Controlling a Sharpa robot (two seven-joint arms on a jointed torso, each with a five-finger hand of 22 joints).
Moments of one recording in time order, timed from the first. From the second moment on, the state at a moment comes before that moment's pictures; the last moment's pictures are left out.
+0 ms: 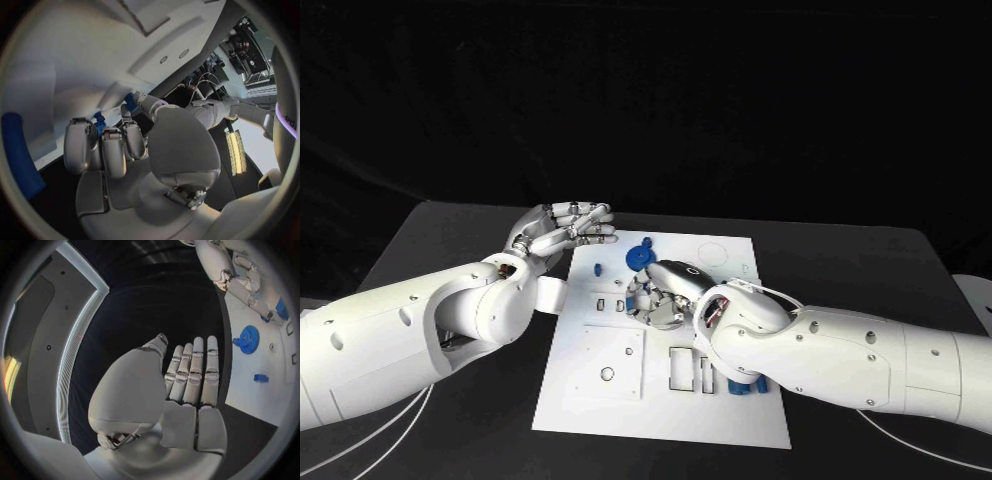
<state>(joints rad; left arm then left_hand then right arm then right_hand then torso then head) 1.14 -0.90 0.05 1.61 -0.02 -0.34 0.44 1.52 -0.11 0.26 0.27 0.05 0.88 0.22 0.24 0.15 1.03 0.18 0.09 0.07 1.00 0.12 0.30 0.25 0.17 0.92 0.23 0.32 0.12 1.18 -0.56 -0.15 1.52 -1.40 -0.46 -0.21 1.25 -0.15 0.51 0.05 0.11 0.93 0.15 0.24 0.40 1.41 0.06 1.37 1.31 1.47 -0.01 1.53 1.31 0.08 1.40 0.09 1.37 1.31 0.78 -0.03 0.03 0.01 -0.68</state>
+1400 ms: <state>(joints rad) 1.14 -0.90 0.05 1.56 -0.21 -0.29 0.32 1.42 -0.14 0.25 0.29 0.05 0.96 0.17 0.28 0.18 1.27 0.09 0.17 0.12 1.30 0.03 0.59 0.46 0.17 1.13 0.13 0.49 0.19 1.25 -0.73 -0.13 1.61 -1.19 -0.56 0.06 1.27 -0.16 0.42 0.06 0.18 0.84 0.18 0.20 0.38 1.35 0.09 1.32 1.28 1.46 0.02 1.52 1.31 0.08 1.34 0.12 1.29 1.28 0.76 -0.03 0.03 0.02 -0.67</state>
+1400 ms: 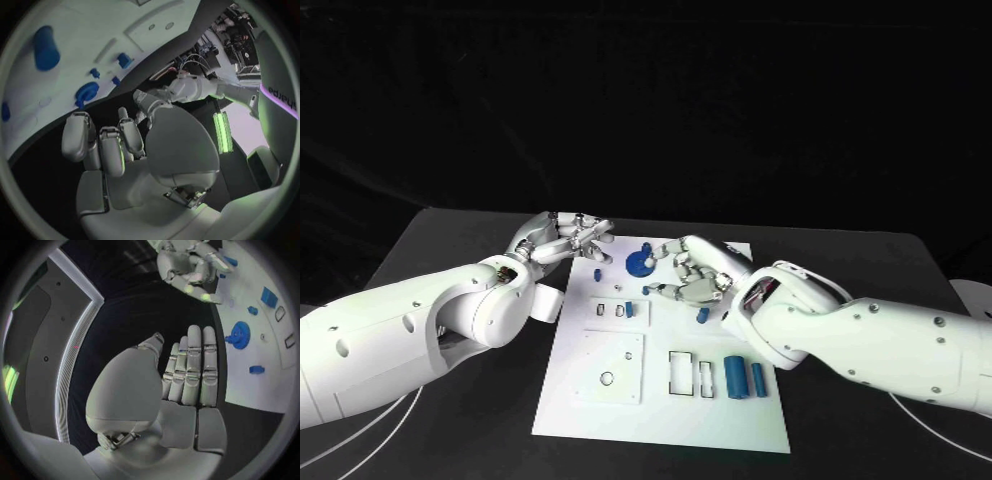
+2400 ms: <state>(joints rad) 1.29 -0.72 0.03 1.42 -0.87 0.16 -0.43 1.09 -0.03 0.10 0.29 0.05 0.89 0.07 0.66 0.44 1.20 0.00 1.02 0.79 1.47 -0.06 1.47 1.31 0.15 1.29 0.04 1.16 0.79 1.35 -0.93 -0.13 1.55 -0.81 -0.53 0.20 1.27 -0.16 0.42 0.06 0.21 0.85 0.17 0.22 0.38 1.35 0.09 1.32 1.28 1.46 0.02 1.52 1.31 0.08 1.34 0.12 1.28 1.28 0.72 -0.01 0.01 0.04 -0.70</state>
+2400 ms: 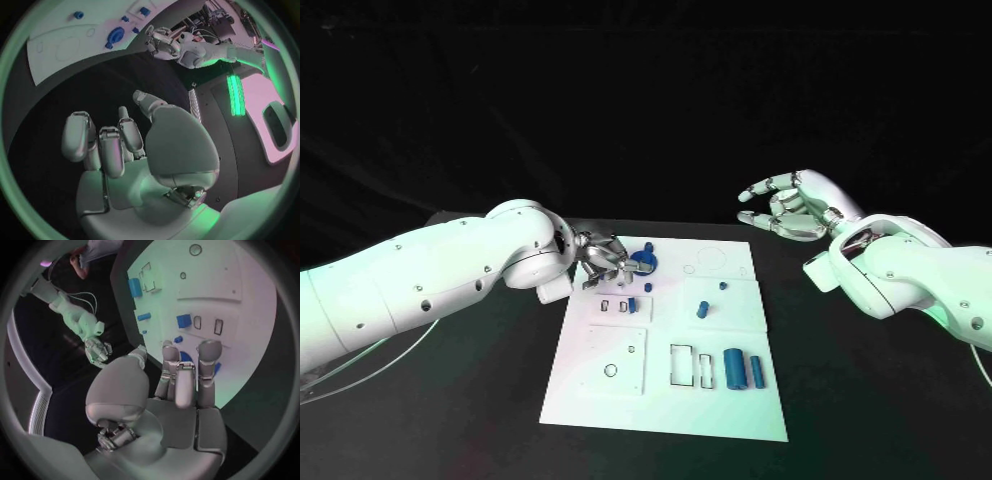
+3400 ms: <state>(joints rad) 1.32 -0.63 -0.02 1.32 -1.07 0.38 -0.54 1.14 0.01 0.07 0.30 0.05 0.83 0.07 0.73 0.52 1.17 0.00 1.05 0.80 1.47 -0.06 1.50 1.31 0.10 1.43 0.02 1.33 1.08 1.35 -0.95 -0.13 1.54 -0.82 -0.53 0.19 1.26 -0.17 0.42 0.07 0.22 0.85 0.17 0.22 0.38 1.35 0.09 1.32 1.28 1.46 0.02 1.51 1.31 0.08 1.34 0.12 1.28 1.28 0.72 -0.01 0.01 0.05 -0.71</state>
